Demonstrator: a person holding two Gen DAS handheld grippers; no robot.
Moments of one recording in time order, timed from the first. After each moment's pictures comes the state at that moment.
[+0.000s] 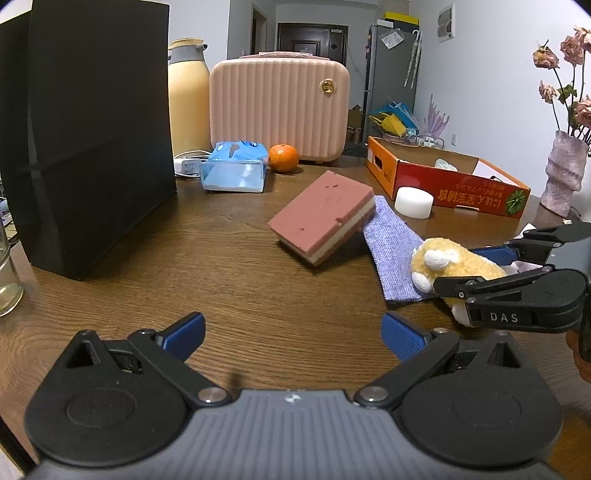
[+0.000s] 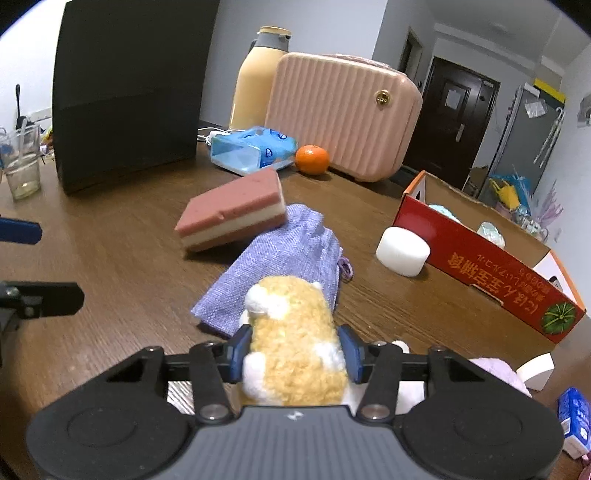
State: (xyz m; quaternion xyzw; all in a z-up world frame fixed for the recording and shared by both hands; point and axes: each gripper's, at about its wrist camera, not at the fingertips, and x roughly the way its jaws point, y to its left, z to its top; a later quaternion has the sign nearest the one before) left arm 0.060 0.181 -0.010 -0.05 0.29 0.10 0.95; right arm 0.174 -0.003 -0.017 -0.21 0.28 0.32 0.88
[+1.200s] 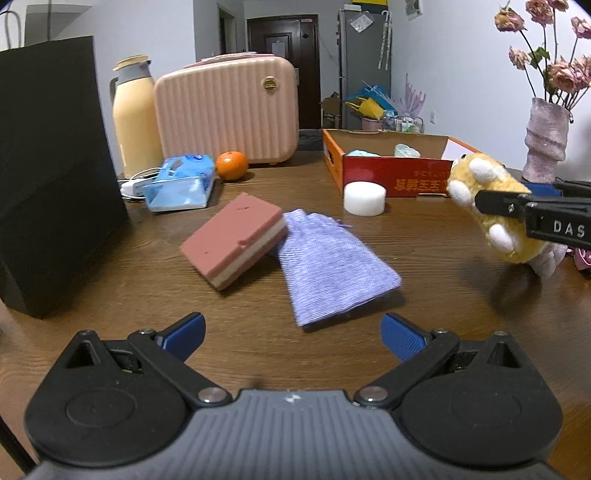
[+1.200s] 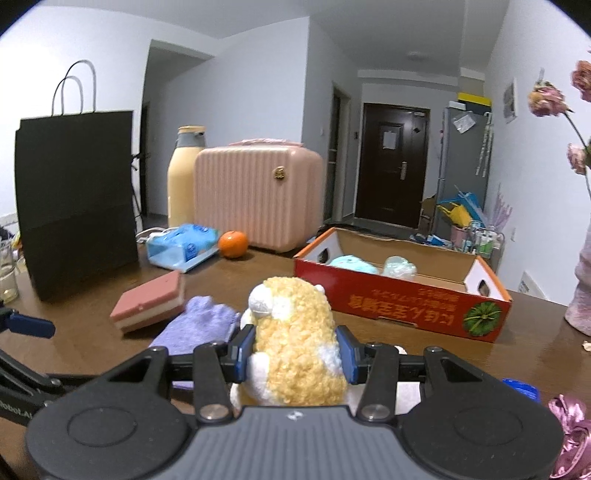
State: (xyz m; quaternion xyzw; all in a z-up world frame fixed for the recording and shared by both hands) left arm 0.107 0.106 0.001 0.00 0.31 0.08 0.95; right arm 0.188 -0.117 0.027 -0.07 0.19 0.28 0.94
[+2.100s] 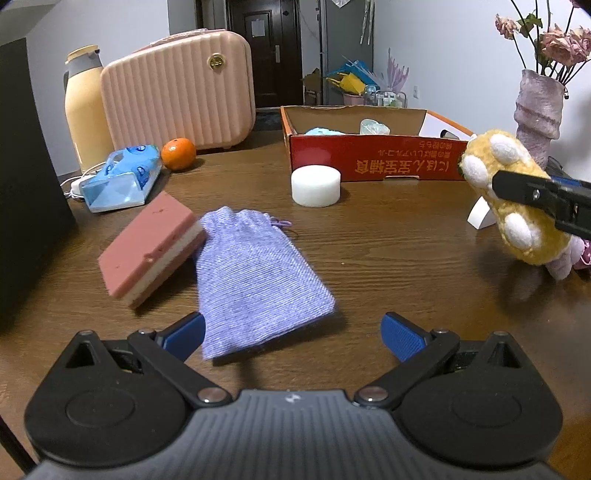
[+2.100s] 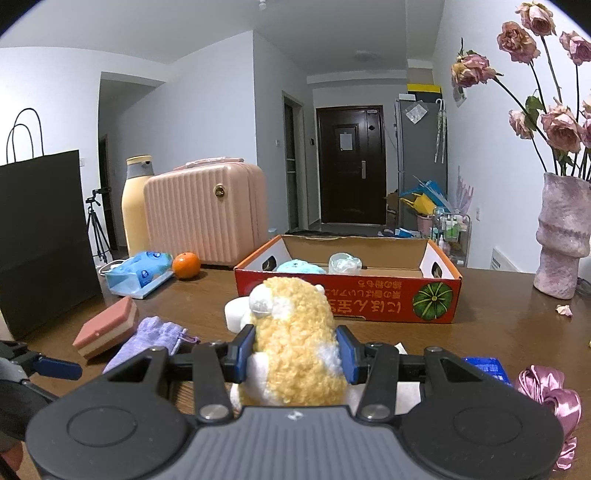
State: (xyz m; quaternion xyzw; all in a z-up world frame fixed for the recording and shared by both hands) left arm 0.172 0.058 -0.015 0.01 0.35 0.06 0.93; right arm 0.207 -0.164 0.019 -0.01 0.19 0.23 0.96
